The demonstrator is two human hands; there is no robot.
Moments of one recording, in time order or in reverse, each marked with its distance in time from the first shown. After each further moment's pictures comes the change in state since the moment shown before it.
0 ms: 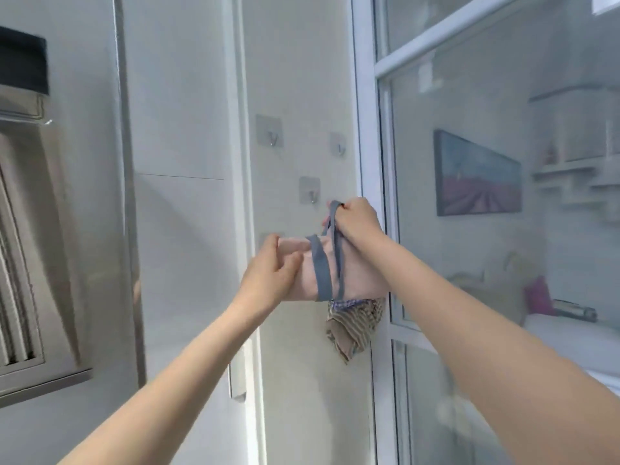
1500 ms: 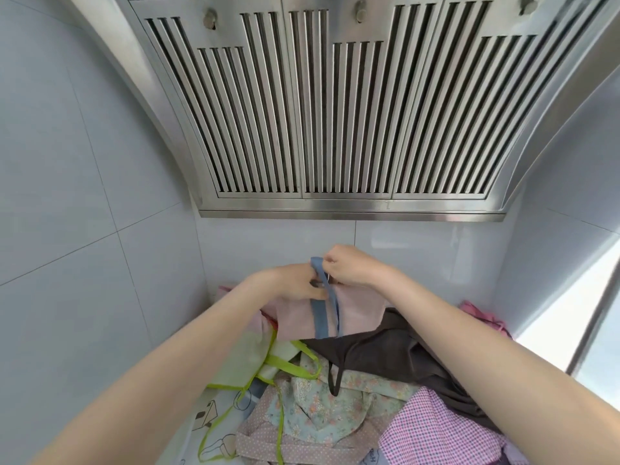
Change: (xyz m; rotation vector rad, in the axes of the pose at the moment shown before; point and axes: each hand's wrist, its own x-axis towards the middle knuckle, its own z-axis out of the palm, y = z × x) left_hand -0.334 -0.207 -0.534 0.642 -0.572 -0.767; right_hand -0.449 -0.234 0.473 -0.242 -1.193 -0.516
